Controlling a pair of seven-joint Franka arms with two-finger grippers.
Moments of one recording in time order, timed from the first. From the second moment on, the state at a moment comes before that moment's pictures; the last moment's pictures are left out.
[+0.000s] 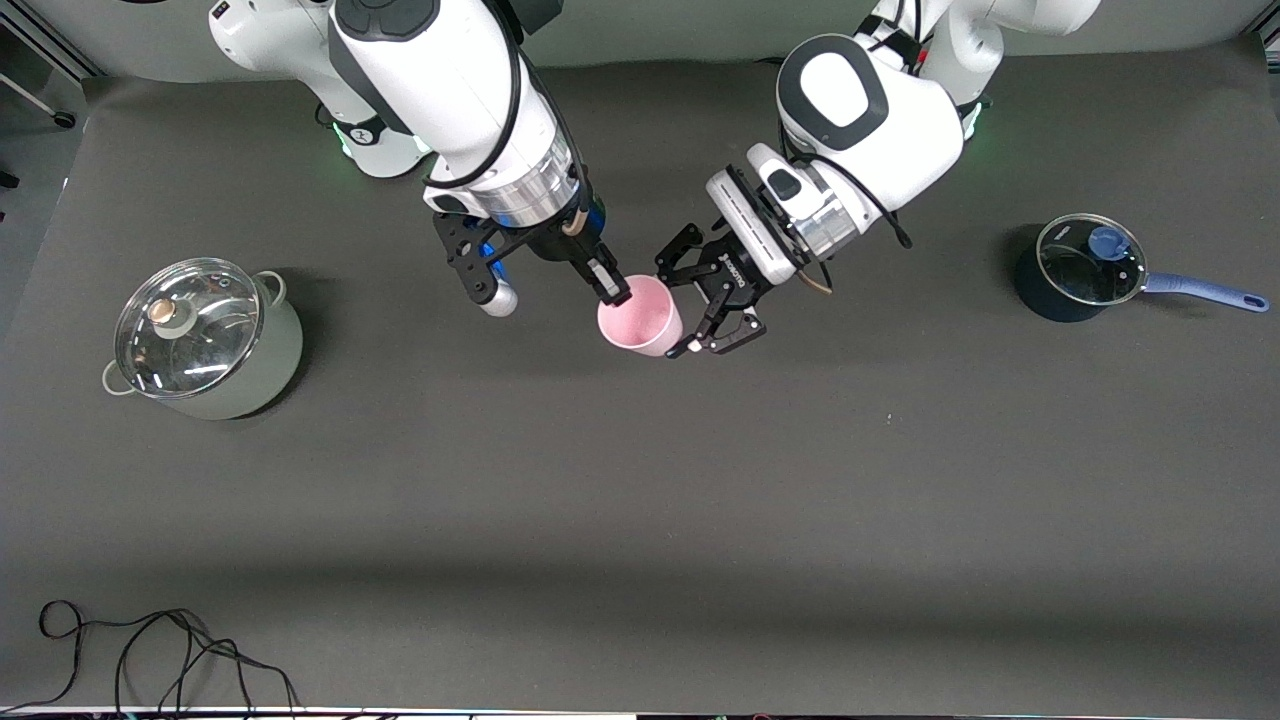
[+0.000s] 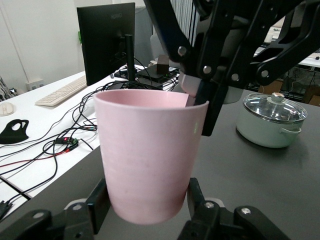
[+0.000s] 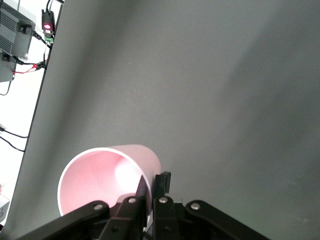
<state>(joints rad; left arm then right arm) -0.49 0.14 -0.24 -1.92 -1.64 2.85 1.77 0.71 0.44 -0.06 -1.09 0.20 1.78 1.69</state>
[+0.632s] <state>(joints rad) -0.45 0.14 -0.23 -1.93 -1.67 2.83 1.57 0.58 0.41 -0.07 -1.07 0.19 1.71 1.40</state>
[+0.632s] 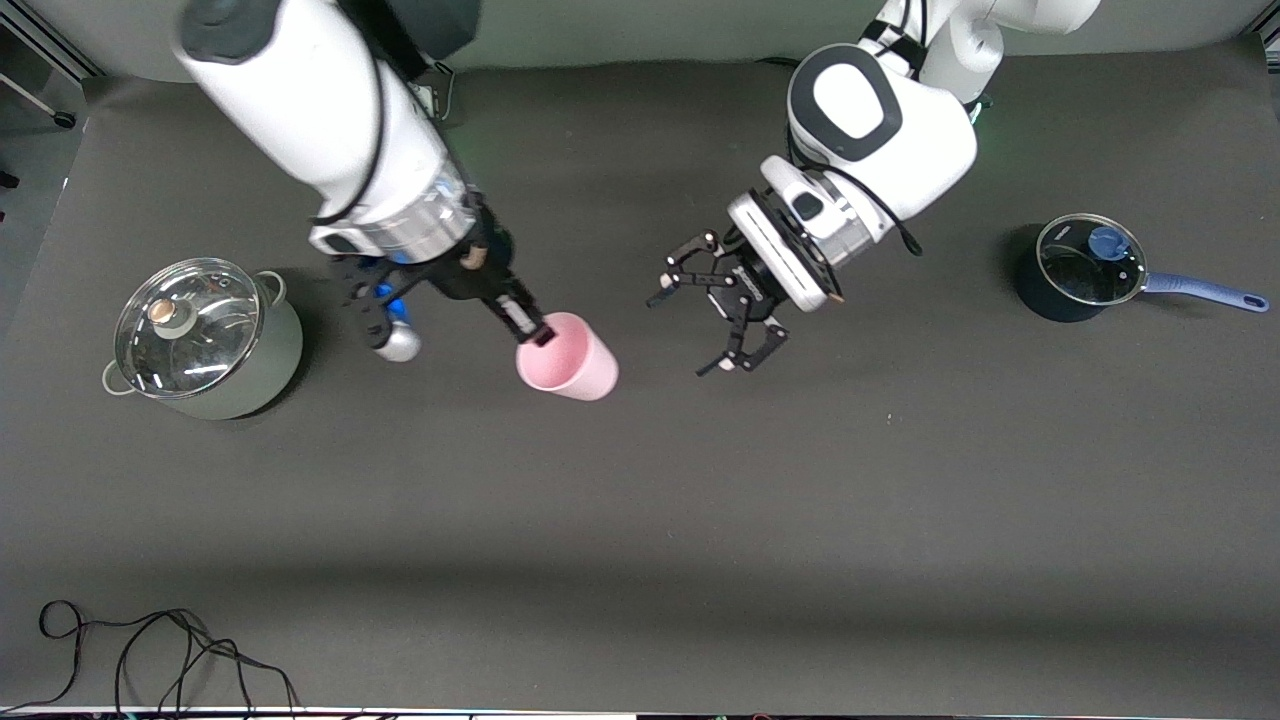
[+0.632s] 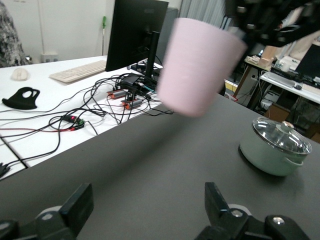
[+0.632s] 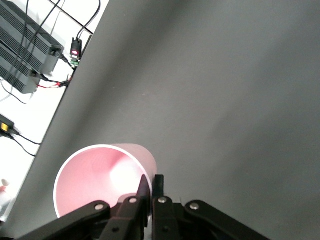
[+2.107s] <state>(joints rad) 0.17 0.14 -0.24 -1.65 -0.26 1.50 0.55 0.28 0.34 -0.35 -1.49 0.20 1.70 0.22</state>
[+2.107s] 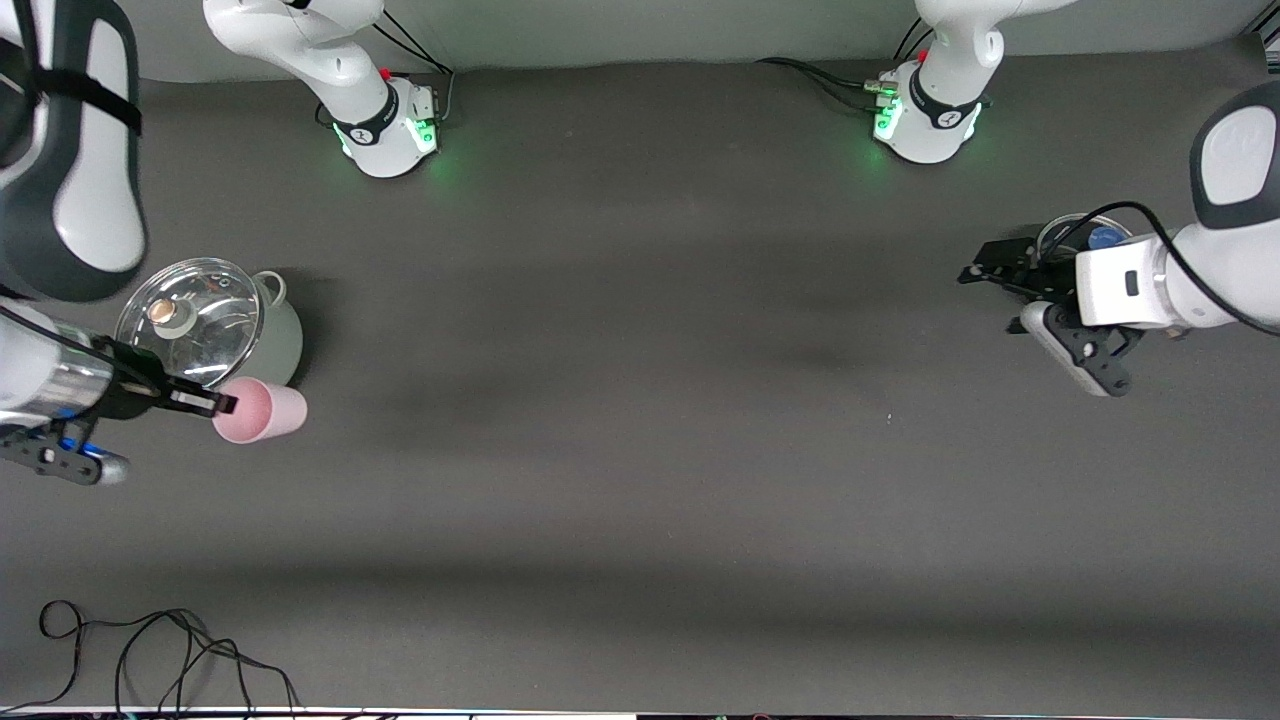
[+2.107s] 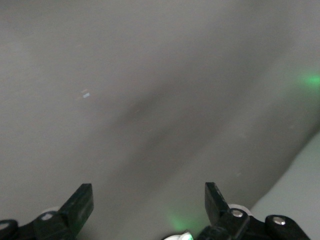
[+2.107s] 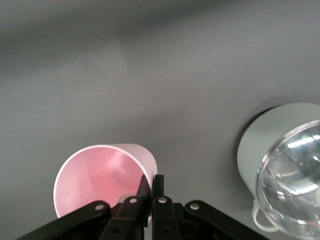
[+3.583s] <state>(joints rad) 0.07 0.09 -0.15 -1.56 0.03 1.55 0.01 0.36 0.42 -0.32 -1.96 0.20 2.35 0.22</state>
